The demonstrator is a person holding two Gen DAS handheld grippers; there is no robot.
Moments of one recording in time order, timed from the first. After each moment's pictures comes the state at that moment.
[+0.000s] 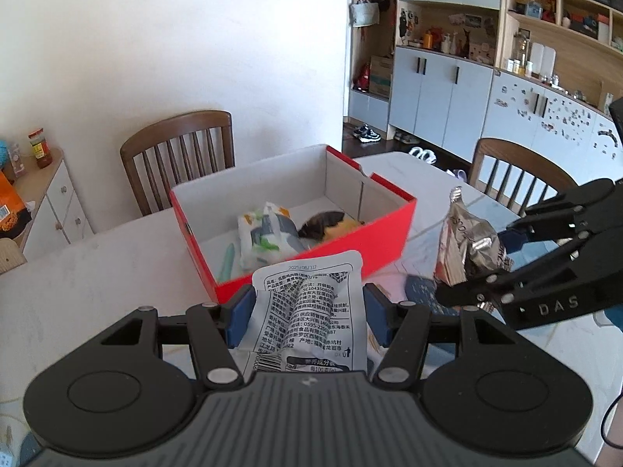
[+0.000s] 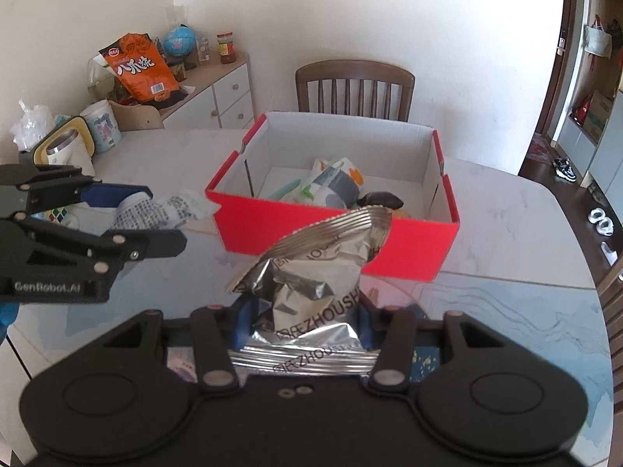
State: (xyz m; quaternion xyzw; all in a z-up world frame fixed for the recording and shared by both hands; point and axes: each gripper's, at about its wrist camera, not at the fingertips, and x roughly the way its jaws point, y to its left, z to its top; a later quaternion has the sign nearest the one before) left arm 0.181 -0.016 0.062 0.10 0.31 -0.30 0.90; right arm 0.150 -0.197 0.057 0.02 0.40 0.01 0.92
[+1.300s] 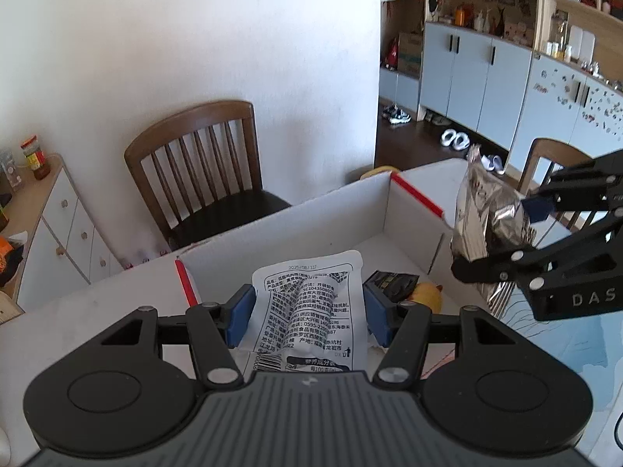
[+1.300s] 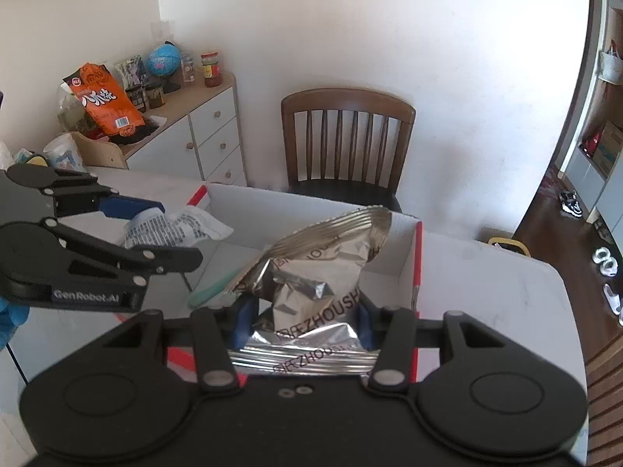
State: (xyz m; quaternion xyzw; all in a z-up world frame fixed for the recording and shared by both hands) left arm 0.340 -0.080 0.059 0.13 0.35 -0.26 0.89; right arm 0.289 -0.265 0.068 -0.01 0.38 0.02 0.92
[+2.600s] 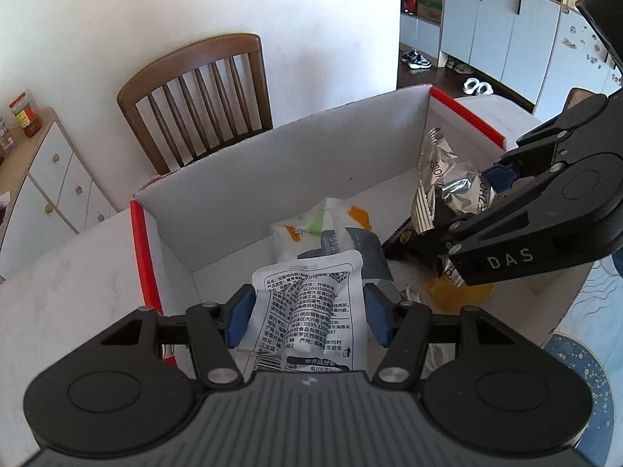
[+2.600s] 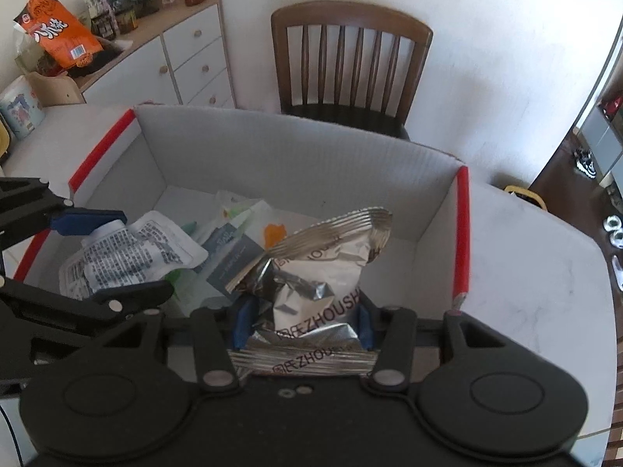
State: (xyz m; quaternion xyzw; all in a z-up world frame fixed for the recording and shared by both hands) left arm 0.386 -0.108 -0.020 0.15 0.42 -0.22 0.86; right arm 0.377 -0.286 -0.015 -0.01 0.50 0.02 0.87
